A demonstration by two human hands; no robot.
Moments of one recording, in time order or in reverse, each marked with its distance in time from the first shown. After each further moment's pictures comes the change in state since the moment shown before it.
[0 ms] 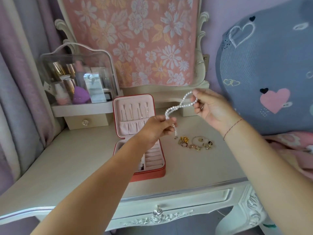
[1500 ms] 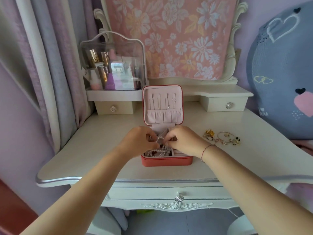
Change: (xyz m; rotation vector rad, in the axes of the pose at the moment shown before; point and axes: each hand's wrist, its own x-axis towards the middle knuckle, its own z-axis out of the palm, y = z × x) left_hand -0.107 -0.009 -0.098 1.043 0.207 0.028; right_hand -0.041 0.113 0.087 -1.273 -0.584 -0.163
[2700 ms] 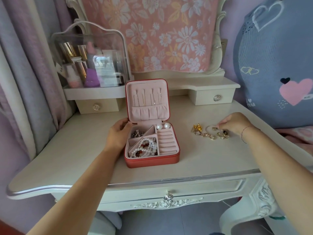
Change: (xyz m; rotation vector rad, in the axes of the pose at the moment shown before) left_hand 0.046 -0.046 0.044 -0.722 0.360 -0.218; right_hand -0.042 0.178 -0.082 0.153 0.369 0.705
